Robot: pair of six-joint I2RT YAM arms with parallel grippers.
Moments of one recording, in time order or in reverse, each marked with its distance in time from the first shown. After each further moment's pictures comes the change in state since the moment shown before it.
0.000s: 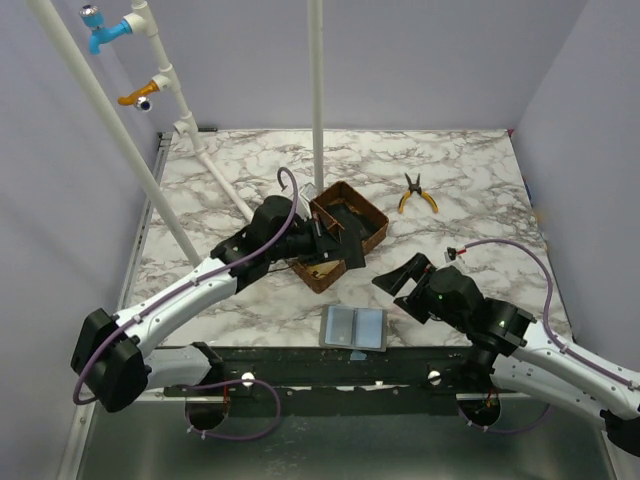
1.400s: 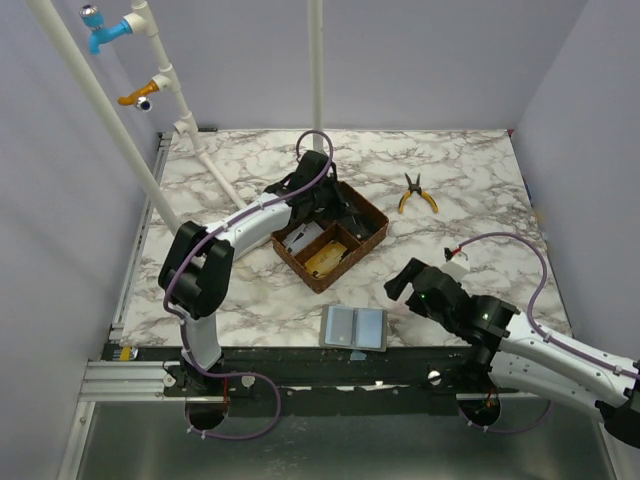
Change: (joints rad) left arm 0.135 0.680 0.539 -0.142 -0.198 0.016; right arm 0.000 0.126 -0.014 -0.088 0.225 -0.184
